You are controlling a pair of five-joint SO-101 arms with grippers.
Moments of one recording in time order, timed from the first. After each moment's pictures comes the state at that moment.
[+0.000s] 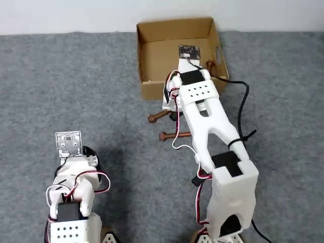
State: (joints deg) left arm -9.5 -93.6 97.1 49.0 7.6; right arm -20.0 25.1 -17.0 75.3 -22.3
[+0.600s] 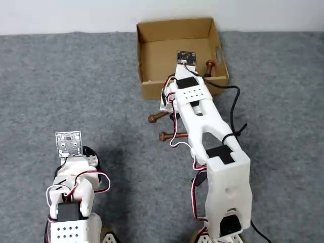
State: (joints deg) left arm -9.5 -93.6 97.1 49.0 7.6; right arm -19.7 35.1 -17.1 64.0 -22.7
